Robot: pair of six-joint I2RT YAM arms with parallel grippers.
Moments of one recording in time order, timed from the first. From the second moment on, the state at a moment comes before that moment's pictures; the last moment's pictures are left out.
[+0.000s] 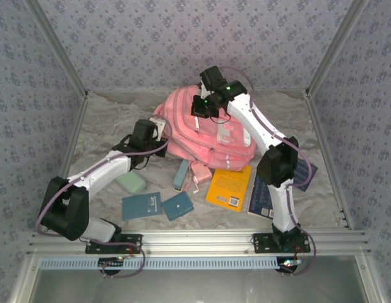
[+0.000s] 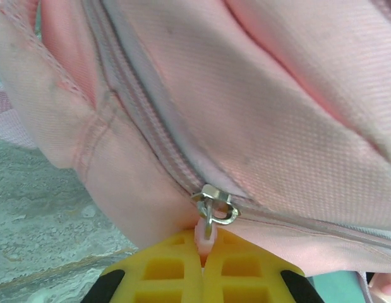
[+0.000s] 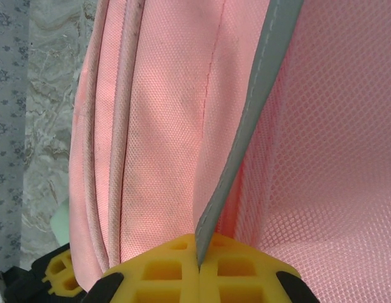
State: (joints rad) left arm -0.46 1.42 0.91 -0.22 0.02 -0.15; right arm 0.54 2.12 2.22 -1.05 -0.26 0.54
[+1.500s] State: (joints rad) left arm -0.57 1.38 1.08 -0.31 0.40 -0.45; right arm 0.66 1.27 0.99 -0.58 -0.09 0.66
